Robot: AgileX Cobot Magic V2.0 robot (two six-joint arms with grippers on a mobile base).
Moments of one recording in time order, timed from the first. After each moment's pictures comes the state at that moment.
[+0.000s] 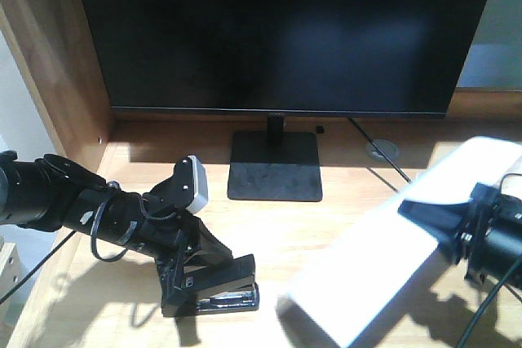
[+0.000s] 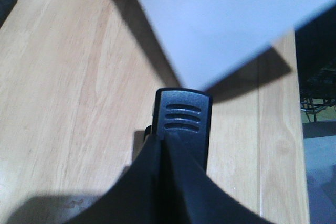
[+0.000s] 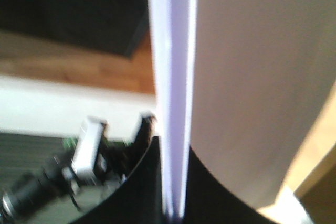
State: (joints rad) left arm -0.30 1.83 -0.92 -1.28 0.84 1.99; right arm -0.33 1.36 -0.33 -1.41 -1.14 1.99
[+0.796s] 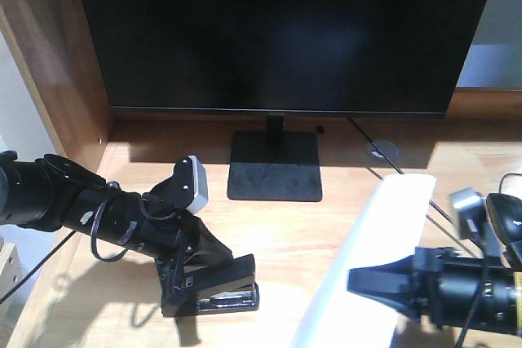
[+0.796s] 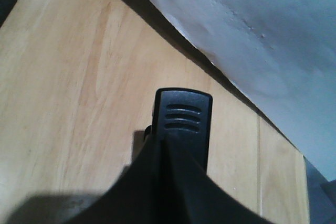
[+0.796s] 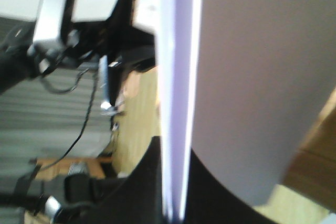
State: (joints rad) left arm -0.30 1.83 -0.92 -1.28 0.84 1.99; right arm -0.11 1.37 -0.33 -1.59 -1.16 2.00
